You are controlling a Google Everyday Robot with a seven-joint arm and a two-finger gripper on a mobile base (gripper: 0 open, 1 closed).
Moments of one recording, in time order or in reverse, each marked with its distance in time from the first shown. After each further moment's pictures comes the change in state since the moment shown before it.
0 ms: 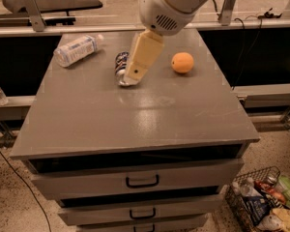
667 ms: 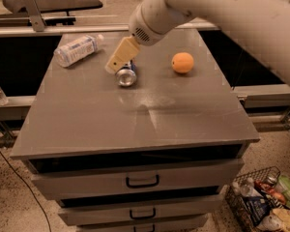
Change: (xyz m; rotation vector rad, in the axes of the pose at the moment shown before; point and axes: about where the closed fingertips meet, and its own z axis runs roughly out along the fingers) arm 0.017 -0.064 0.112 0.073 -0.090 0.329
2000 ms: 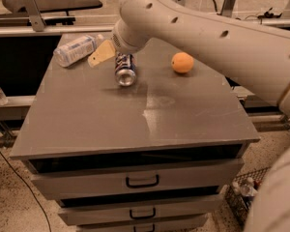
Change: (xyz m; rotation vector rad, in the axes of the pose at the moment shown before) arm 0.009 -0.013 0.089 0.124 0.099 0.512
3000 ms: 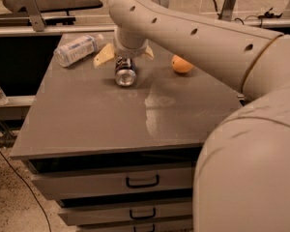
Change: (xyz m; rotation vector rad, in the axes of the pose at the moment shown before) arm 0.026 -0.021 0.037 0.102 0.176 0.261
